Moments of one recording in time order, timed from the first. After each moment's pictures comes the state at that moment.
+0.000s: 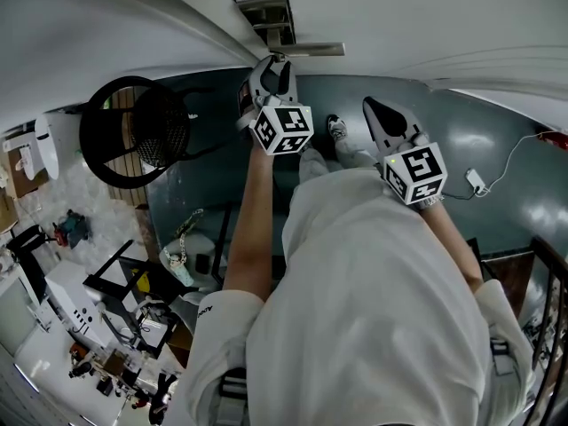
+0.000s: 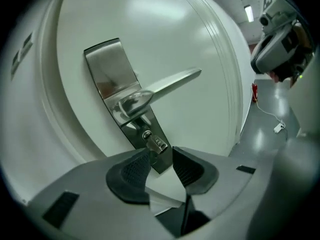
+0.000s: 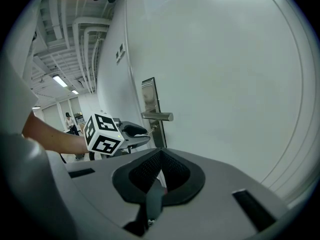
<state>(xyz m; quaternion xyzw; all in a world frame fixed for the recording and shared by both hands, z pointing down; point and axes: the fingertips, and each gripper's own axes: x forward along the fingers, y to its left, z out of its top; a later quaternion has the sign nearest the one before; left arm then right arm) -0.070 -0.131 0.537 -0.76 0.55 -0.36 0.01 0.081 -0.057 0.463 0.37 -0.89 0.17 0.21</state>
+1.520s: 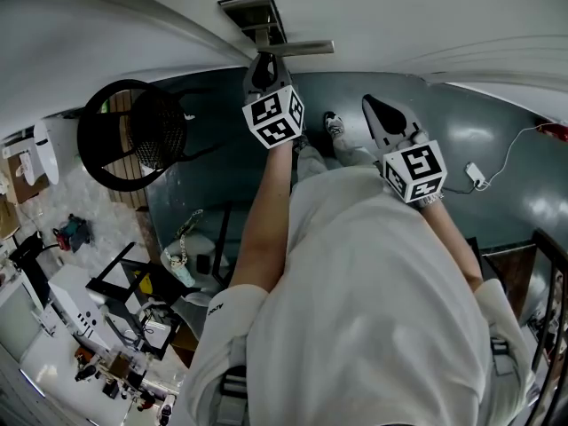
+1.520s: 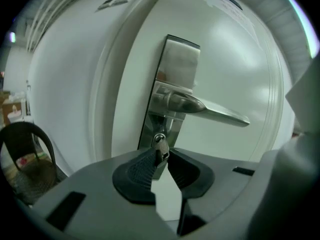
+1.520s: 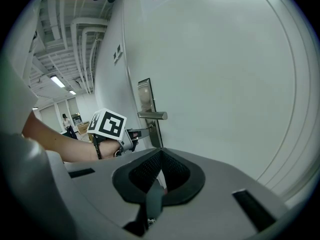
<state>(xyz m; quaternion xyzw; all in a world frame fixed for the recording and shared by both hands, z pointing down) -0.082 -0.150 0.528 -0.69 0.68 -0.05 -0.24 0.097 -0.057 0.463 0.38 -0.88 0.18 0.21</state>
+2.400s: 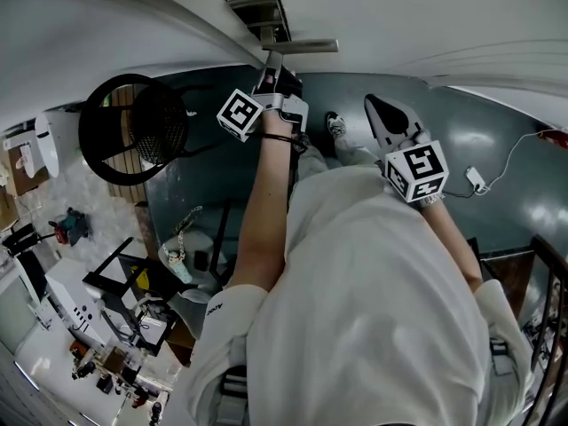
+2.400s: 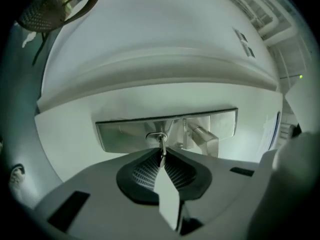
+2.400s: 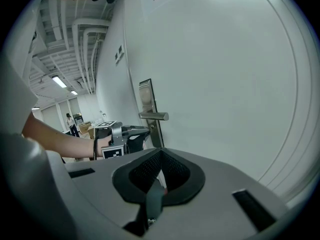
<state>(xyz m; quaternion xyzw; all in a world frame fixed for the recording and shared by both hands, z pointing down) -0.084 -0.150 0.528 -0.59 0.44 0.40 -0.55 0.096 -0.057 0.462 0.38 -0.89 0.17 0.20</state>
